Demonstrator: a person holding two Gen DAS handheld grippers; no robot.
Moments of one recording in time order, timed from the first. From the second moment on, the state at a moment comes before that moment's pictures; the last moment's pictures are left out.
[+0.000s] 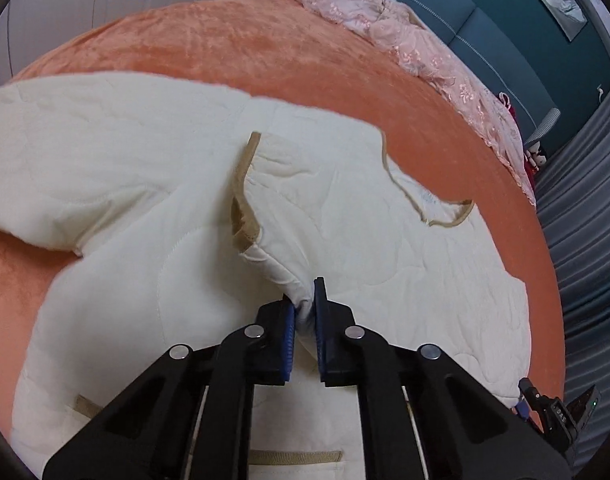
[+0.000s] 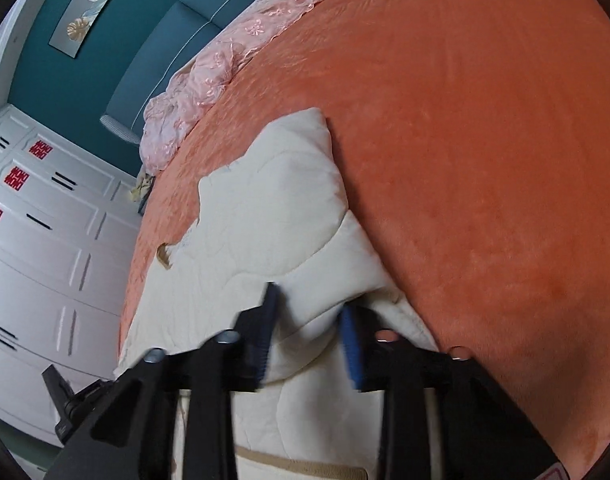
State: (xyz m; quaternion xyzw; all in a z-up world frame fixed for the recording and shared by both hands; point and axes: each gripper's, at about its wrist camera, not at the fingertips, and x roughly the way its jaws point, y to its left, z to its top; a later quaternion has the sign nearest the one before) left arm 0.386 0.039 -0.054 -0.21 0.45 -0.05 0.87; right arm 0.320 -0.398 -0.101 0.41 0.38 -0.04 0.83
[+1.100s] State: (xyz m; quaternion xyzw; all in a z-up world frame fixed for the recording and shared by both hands) left arm 0.363 -0.044 -0.080 -0.02 0.44 -0.06 0.90; right arm 0.346 -0.210 -0.084 0.07 0.44 0.03 0.89
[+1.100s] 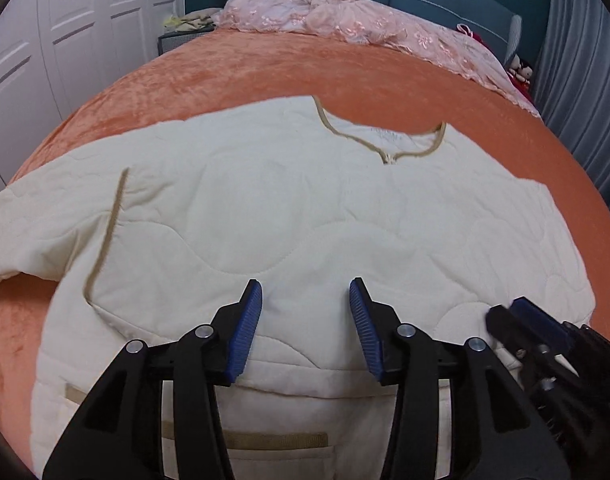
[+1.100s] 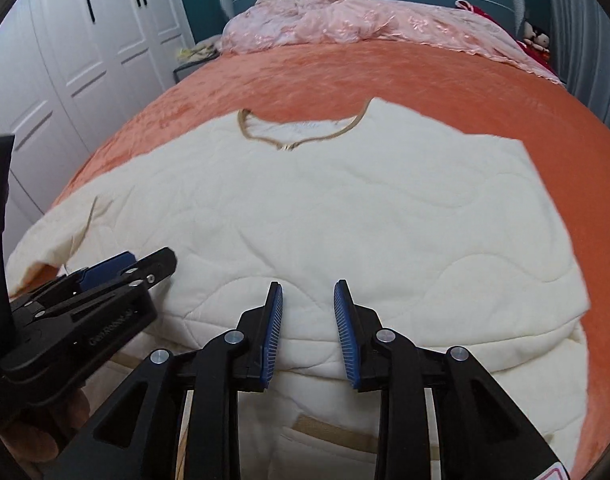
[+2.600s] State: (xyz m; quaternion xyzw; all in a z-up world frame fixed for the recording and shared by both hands) left arm 0.337 0.412 -0.062 -0.36 0.36 0.20 0.84; right arm 0.307 -0.175 -0.098 0.01 0.41 -0.03 0.91
